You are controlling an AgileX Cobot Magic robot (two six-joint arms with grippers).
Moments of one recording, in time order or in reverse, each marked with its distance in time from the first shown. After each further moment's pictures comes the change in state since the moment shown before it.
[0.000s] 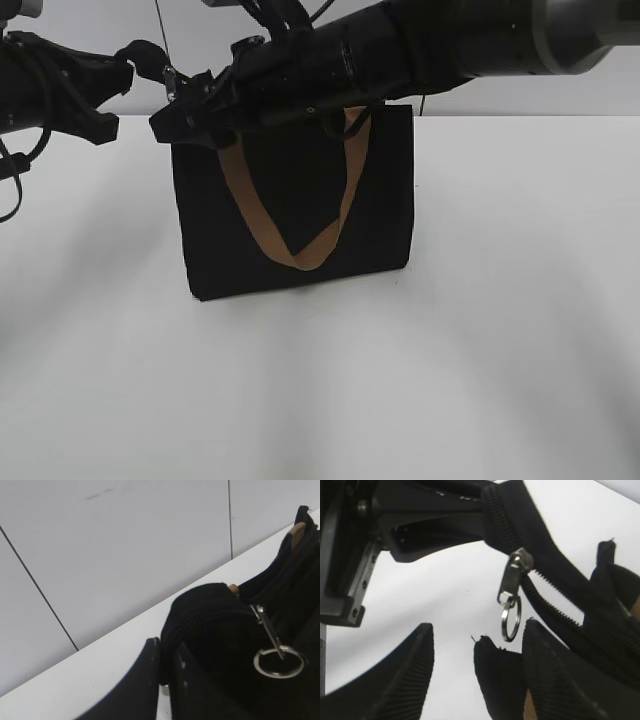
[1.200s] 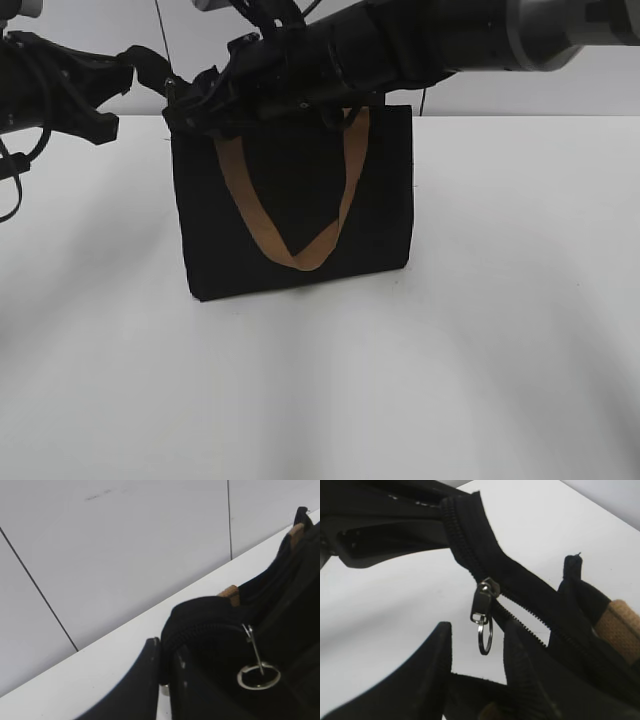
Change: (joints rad) left arm 0.000 0.000 0.000 0.000 -0.001 0.000; right arm 0.001 0.060 -0.080 -0.065 -0.068 0.019
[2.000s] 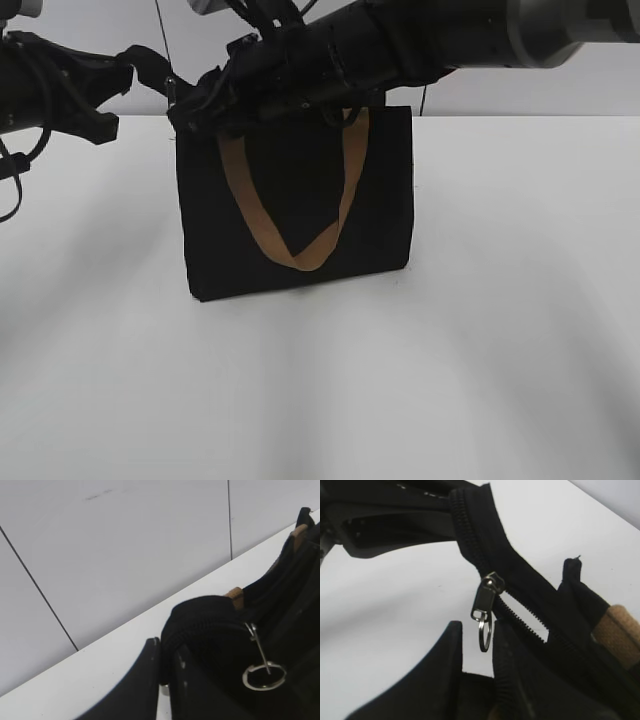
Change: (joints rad) left arm 0.000 0.000 0.000 0.000 0.000 0.000; right arm 0.000 0.000 -0.009 -0.076 0.028 0.029
